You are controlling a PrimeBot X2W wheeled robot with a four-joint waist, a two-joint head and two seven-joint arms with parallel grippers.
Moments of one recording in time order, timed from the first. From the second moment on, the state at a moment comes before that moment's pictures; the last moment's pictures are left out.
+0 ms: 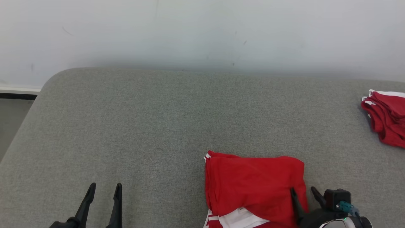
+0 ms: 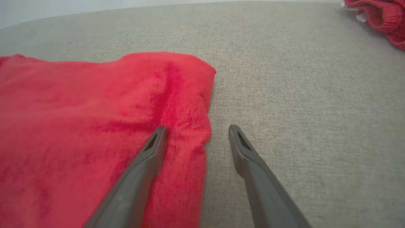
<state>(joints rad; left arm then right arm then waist) 0.07 0.10 -0.01 0.07 -0.21 -0.13 -0.26 -0.26 -0.12 0.09 0.79 0.20 0.13 -0.18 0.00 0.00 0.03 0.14</state>
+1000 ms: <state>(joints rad) -0.06 0.08 -0.01 0.01 -0.22 -0.13 -0.26 -0.74 -0.32 0.28 0.84 0.28 0.13 -0.11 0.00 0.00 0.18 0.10</state>
